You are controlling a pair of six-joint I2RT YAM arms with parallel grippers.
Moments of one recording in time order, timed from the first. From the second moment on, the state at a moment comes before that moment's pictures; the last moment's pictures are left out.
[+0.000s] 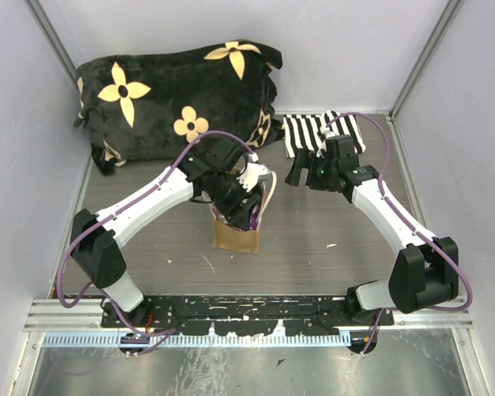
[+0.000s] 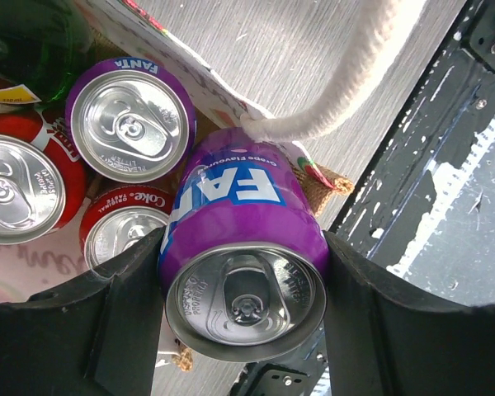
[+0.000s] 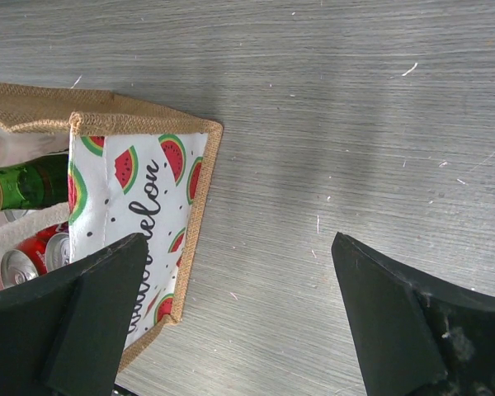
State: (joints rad) left arm -0.77 1.65 1.49 -0.96 0.39 0.16; right arm 0.25 1.37 1.07 -0.45 -0.20 0.39
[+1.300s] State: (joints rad) left arm -0.80 1.69 1.50 -0.95 0.24 -0.09; right arm 0.25 1.37 1.07 -0.45 -0.20 0.40
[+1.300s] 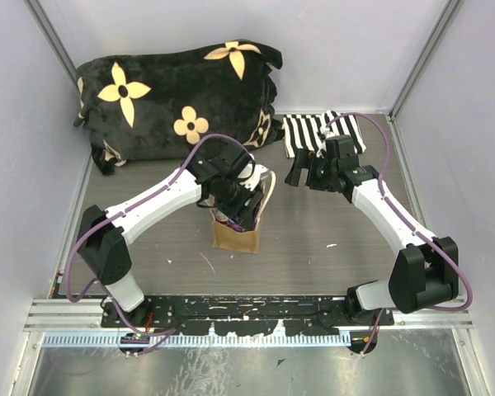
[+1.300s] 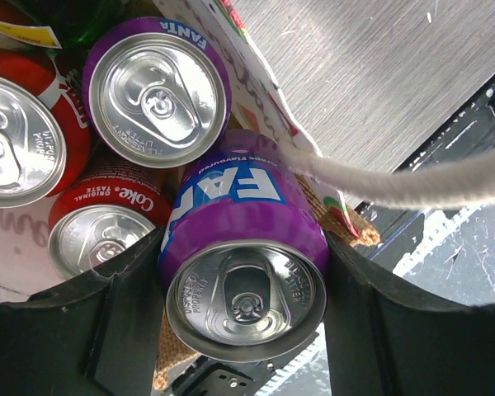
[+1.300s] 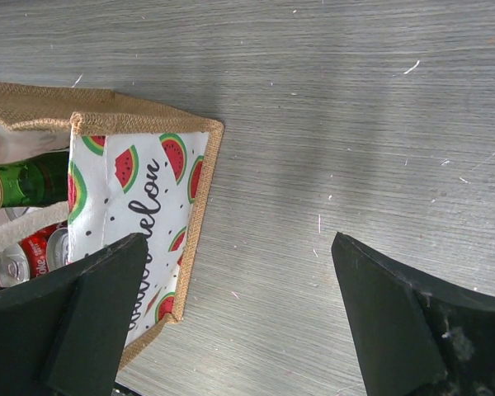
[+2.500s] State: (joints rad) left arm -0.91 1.68 1.47 -0.91 0.07 -0.07; right arm 0.25 1.38 1.06 -0.45 -0.20 0.40
